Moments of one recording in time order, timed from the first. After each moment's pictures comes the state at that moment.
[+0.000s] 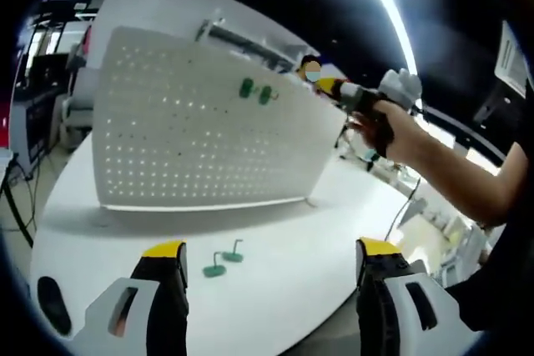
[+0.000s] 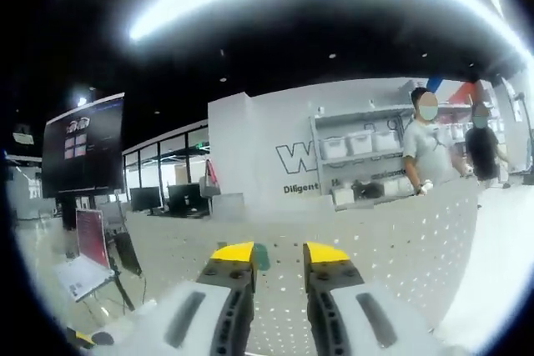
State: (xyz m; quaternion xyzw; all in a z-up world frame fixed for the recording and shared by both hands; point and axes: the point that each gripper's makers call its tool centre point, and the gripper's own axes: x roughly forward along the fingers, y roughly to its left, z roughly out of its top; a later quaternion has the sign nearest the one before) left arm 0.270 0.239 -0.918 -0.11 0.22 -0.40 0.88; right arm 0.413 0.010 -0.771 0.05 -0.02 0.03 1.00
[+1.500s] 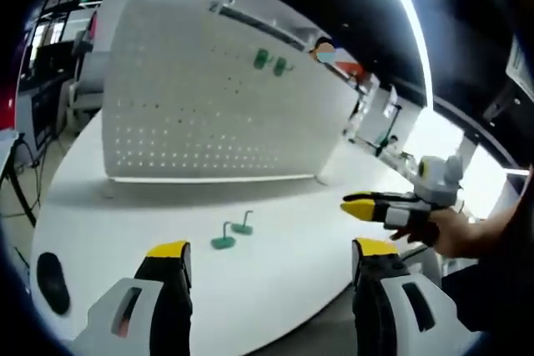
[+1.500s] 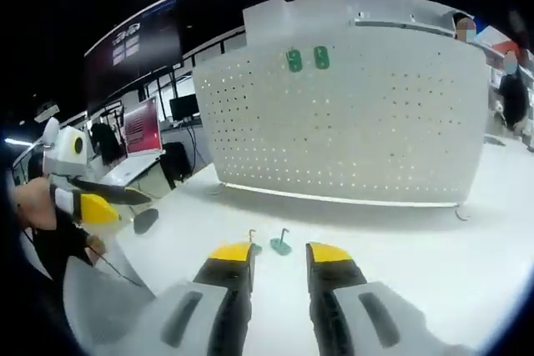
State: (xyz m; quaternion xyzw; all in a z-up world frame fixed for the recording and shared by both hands) left arm 0.258 0.251 -0.957 -0.10 0.27 -0.38 0.88; right arm 0.257 0.082 -0.977 0.04 0.22 0.15 0.96
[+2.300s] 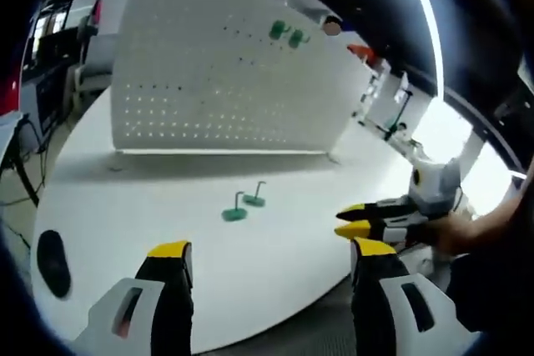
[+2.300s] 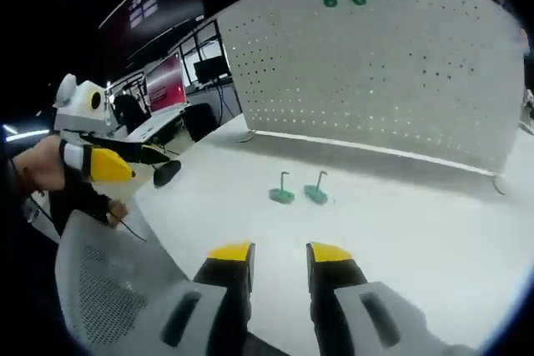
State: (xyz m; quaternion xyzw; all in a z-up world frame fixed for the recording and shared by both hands) left arm 0.254 0.265 -0.992 -0.08 0.33 -0.36 0.87; right arm 0.247 0.130 -1.045 0.02 0.30 0.24 0.92
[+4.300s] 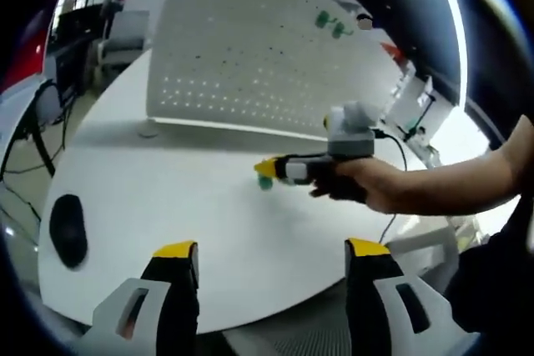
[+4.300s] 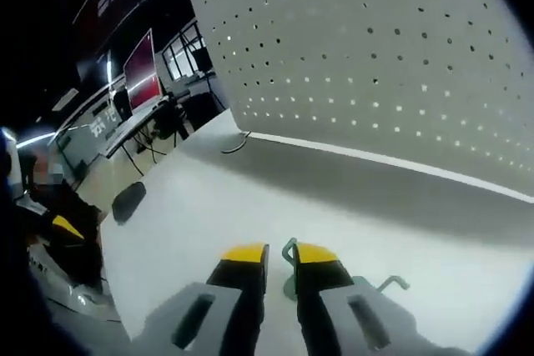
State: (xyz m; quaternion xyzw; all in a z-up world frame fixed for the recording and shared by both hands) left arm 0.254 0.314 -1.020 -0.10 0.38 -0.30 0.87; right arm 0.403 0.212 -1.106 0.04 0.35 0.25 0.90
